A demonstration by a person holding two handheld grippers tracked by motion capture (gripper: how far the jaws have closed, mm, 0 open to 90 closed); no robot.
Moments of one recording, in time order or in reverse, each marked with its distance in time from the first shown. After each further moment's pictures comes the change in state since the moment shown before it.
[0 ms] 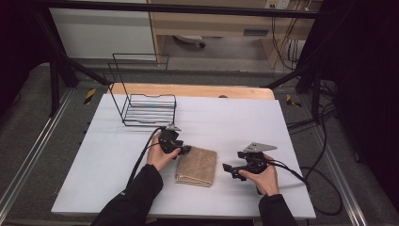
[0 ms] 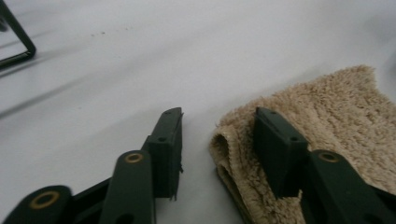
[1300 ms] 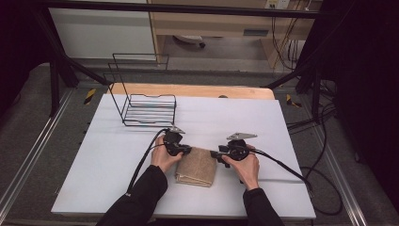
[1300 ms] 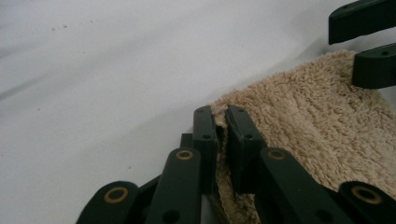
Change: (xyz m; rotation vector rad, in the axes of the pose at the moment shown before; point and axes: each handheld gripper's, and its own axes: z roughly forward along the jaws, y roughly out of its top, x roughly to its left) left arm -0.011 -0.001 0.005 0.028 -0.025 0.033; right arm 0.005 0.030 0.056 0.039 -0.017 0.083
